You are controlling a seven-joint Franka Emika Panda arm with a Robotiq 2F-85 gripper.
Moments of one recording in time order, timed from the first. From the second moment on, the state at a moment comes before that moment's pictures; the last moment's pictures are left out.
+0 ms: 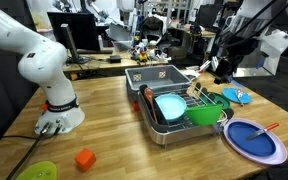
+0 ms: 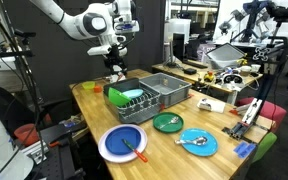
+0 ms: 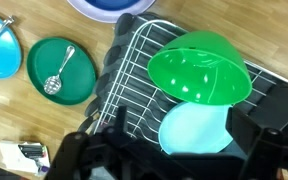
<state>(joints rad) 0.16 0.01 0.18 -2.29 -0.17 2.43 0.02</state>
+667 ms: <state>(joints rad) 0.16 0.01 0.18 -2.28 -0.17 2.43 0.03</state>
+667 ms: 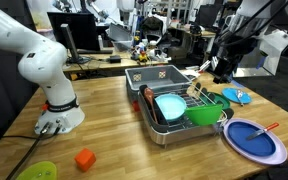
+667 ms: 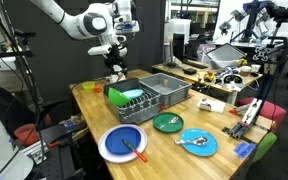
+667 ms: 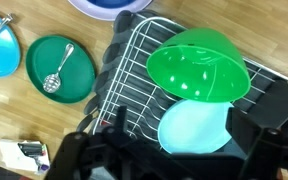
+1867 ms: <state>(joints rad) 0.24 0.52 0.14 -1.83 -0.19 2.39 0.23</state>
